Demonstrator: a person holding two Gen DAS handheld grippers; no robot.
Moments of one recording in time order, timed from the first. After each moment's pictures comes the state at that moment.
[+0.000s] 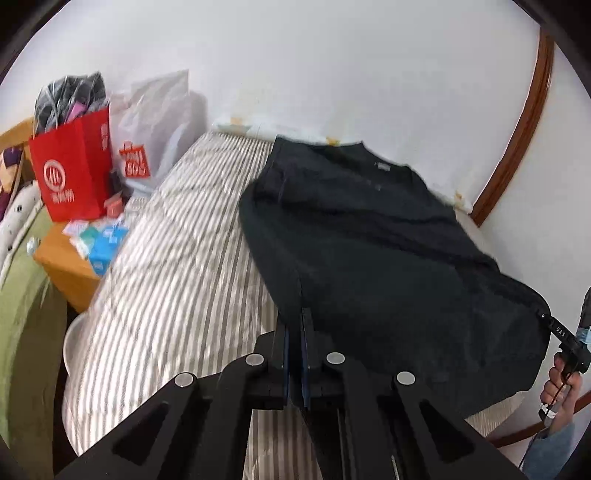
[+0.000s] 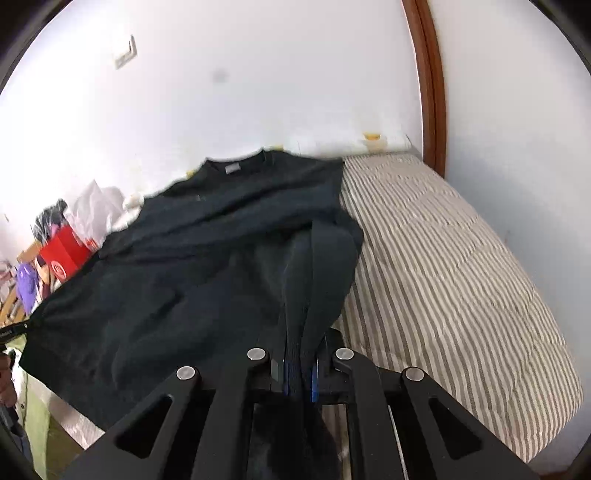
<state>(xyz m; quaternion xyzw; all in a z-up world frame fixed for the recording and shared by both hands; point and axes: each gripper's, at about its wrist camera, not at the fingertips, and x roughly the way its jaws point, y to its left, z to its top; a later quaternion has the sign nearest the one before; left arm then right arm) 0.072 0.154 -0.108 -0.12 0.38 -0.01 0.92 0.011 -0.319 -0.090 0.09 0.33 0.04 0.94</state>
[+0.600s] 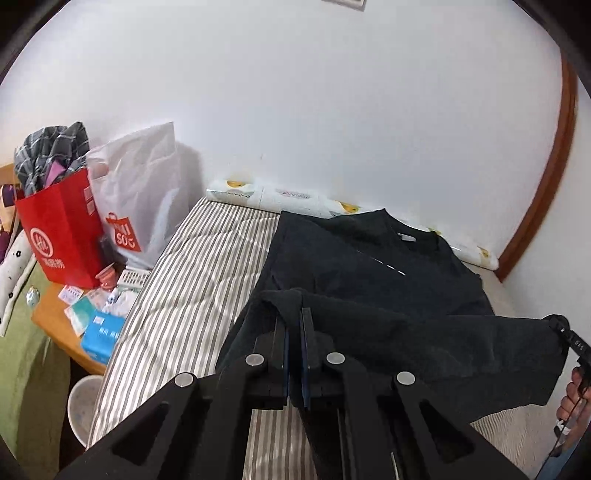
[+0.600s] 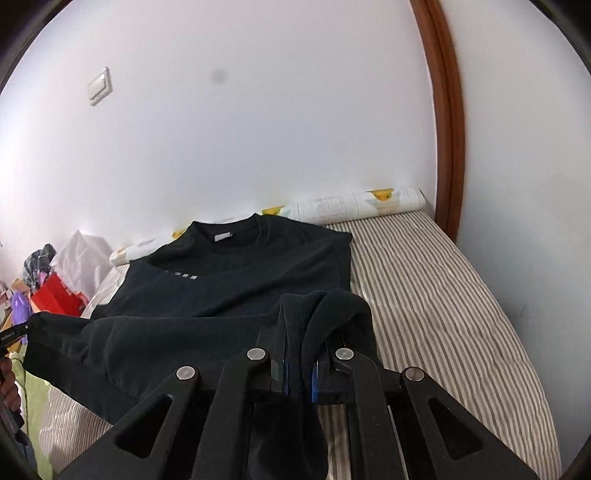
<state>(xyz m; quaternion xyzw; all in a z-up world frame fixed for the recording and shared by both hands) 0.213 0.160 -0.066 -0.11 0.34 0.03 0.93 0.142 -0.328 -0.030 0.09 0.30 0.02 0.95</state>
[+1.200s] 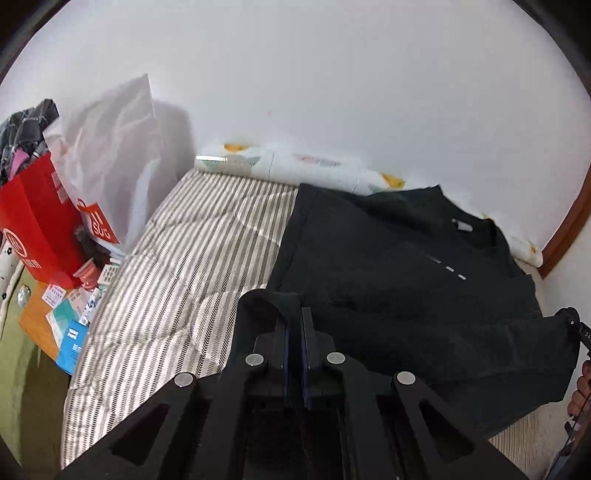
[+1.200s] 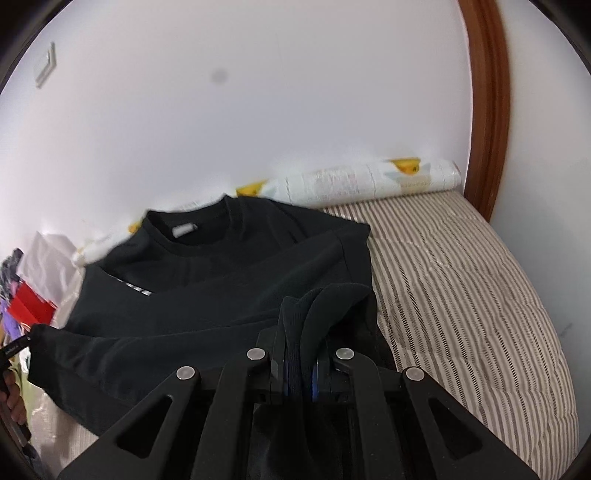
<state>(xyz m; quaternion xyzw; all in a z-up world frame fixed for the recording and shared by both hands) 0.320 0.170 -0.130 -0.11 0.40 0.06 0.91 0.281 -0.320 -0.093 0.09 0.36 0.02 0.93</state>
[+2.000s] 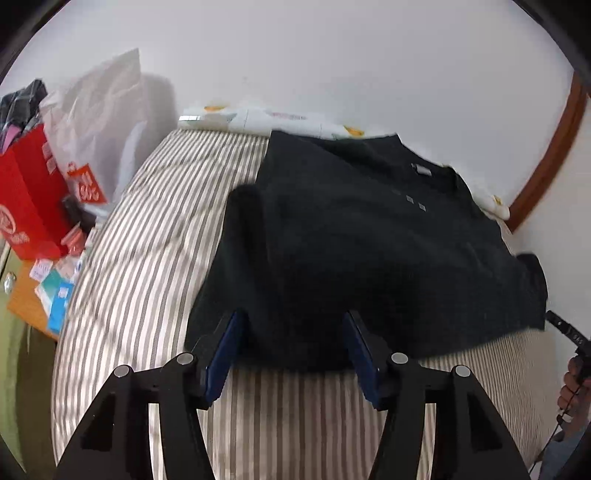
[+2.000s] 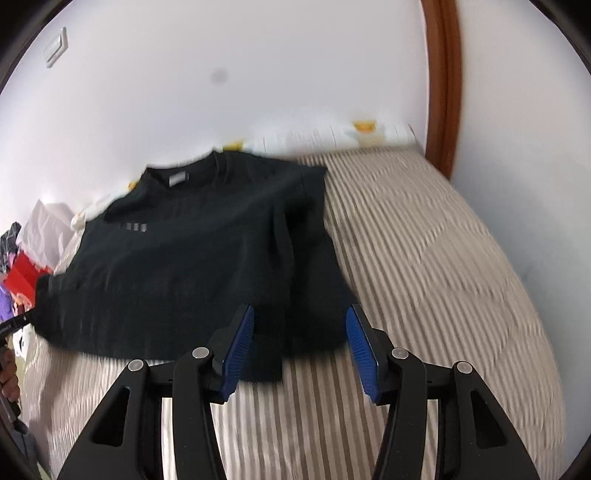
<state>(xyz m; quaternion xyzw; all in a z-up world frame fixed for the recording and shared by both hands) 0.240 0.162 -0.140 -0.11 0.45 -0.01 0.89 0.168 -0.339 -0.112 0.09 0.40 -0.01 0.91</state>
